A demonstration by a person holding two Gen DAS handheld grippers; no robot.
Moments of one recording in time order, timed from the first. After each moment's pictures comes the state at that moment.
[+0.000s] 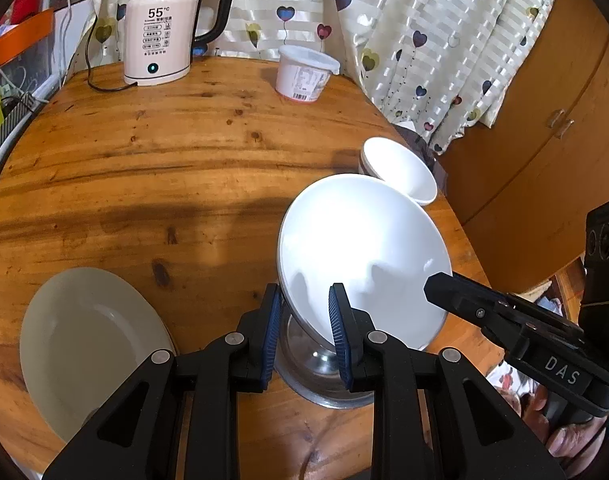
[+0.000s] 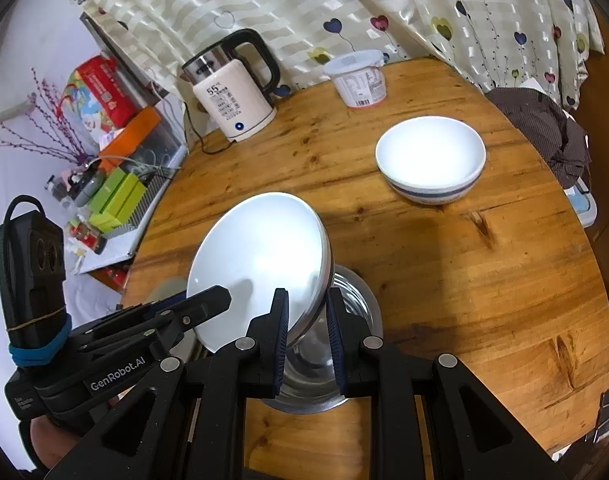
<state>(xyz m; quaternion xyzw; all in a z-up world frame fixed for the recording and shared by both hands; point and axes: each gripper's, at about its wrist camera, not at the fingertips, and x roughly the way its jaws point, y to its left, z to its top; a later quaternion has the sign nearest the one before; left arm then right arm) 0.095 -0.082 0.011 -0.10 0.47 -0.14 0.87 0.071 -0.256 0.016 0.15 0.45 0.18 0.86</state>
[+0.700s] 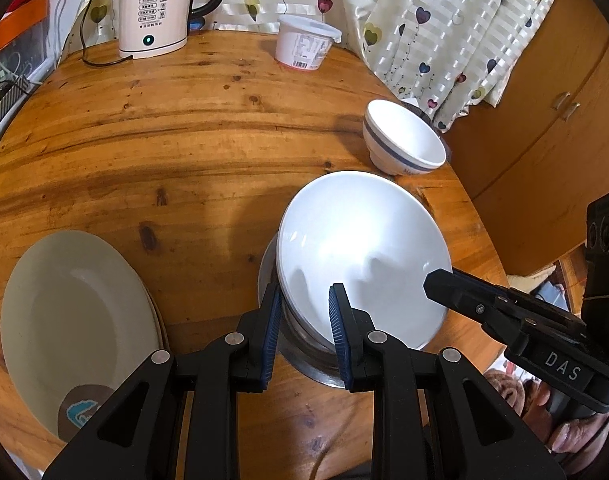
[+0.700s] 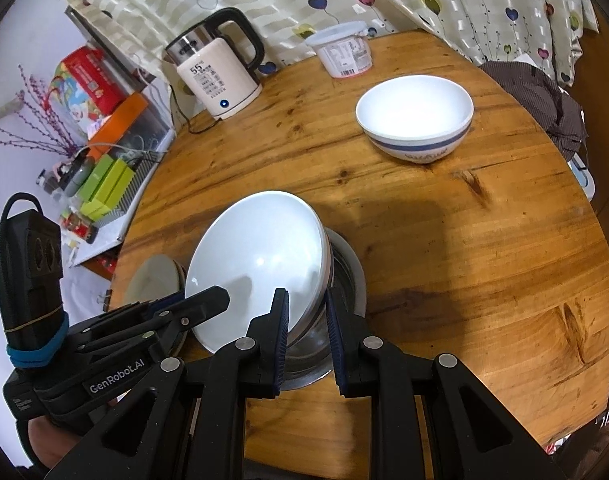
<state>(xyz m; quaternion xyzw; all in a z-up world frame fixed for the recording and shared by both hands) 0.088 -0.092 -0.015 -0.09 0.50 -0.14 0.85 0.065 -0.262 -0.010 0.15 0.48 0.17 0.85</state>
